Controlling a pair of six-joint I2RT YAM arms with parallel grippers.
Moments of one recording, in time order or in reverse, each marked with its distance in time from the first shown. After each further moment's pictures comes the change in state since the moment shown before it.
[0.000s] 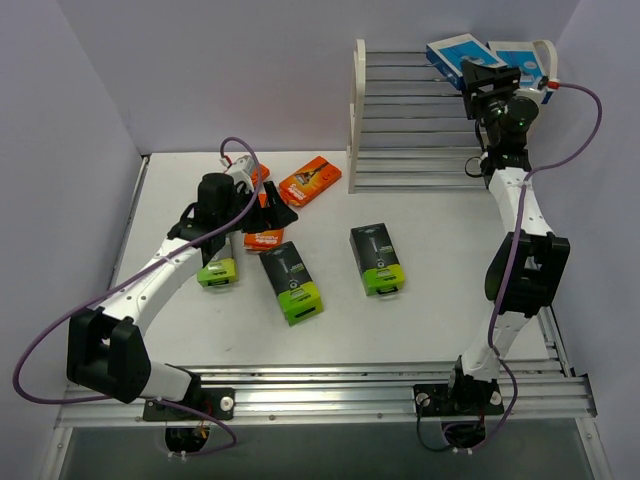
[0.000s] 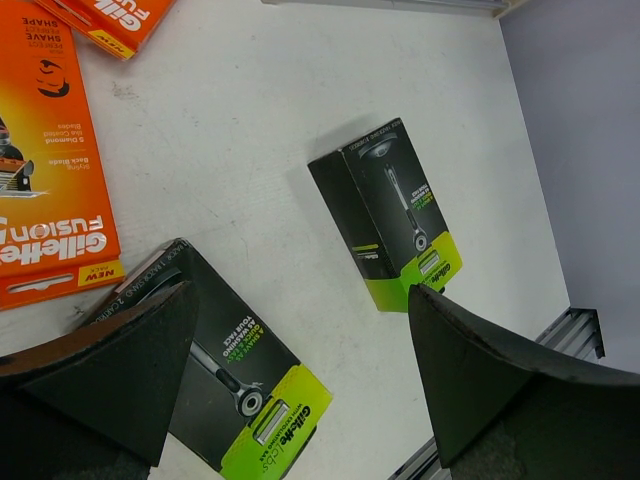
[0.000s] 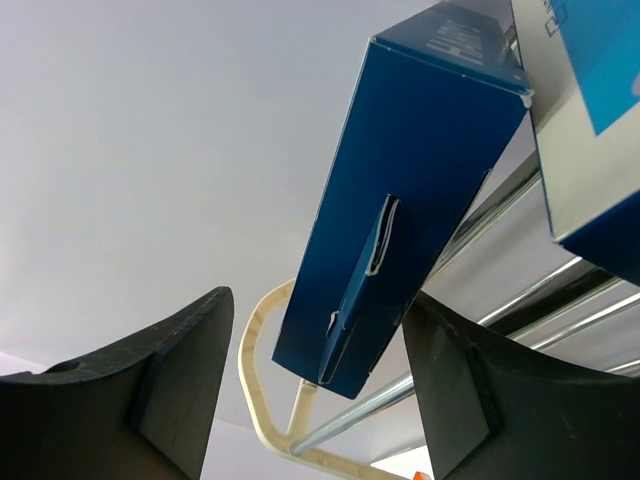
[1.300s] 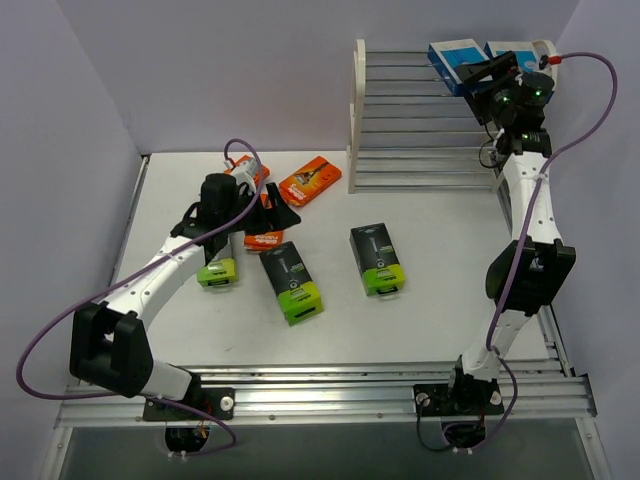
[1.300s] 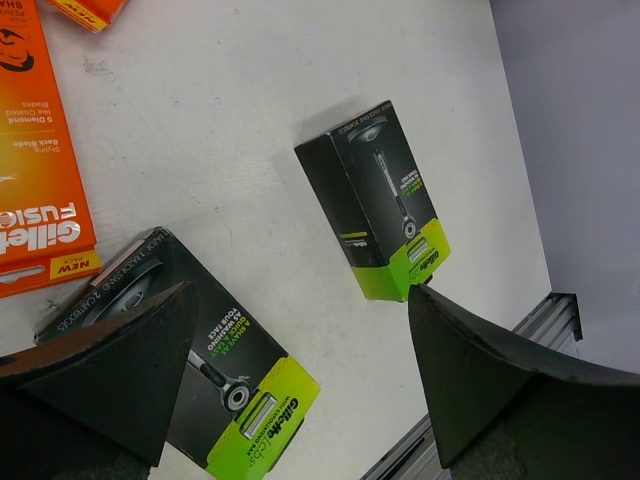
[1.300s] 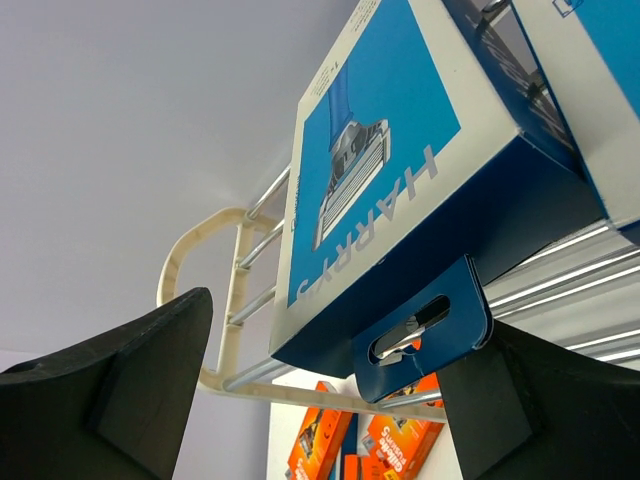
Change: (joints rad) left arm 0.000 0.027 0.000 0.000 0.046 -0.027; right arm -0.016 0.008 0.274 -0.553 -0.091 -0.266
